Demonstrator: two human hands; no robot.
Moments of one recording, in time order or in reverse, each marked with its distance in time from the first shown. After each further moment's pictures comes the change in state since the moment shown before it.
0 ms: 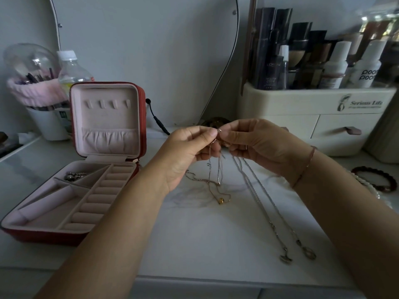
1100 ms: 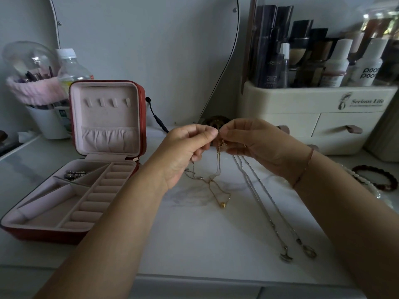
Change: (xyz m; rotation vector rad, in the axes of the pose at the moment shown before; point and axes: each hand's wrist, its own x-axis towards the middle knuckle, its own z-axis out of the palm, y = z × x) left_hand 0.002 -0.001 -0.003 0.015 0.078 -0.043; right_hand -0.001 -0.001 0.008 -0.193 0.048 -0.049
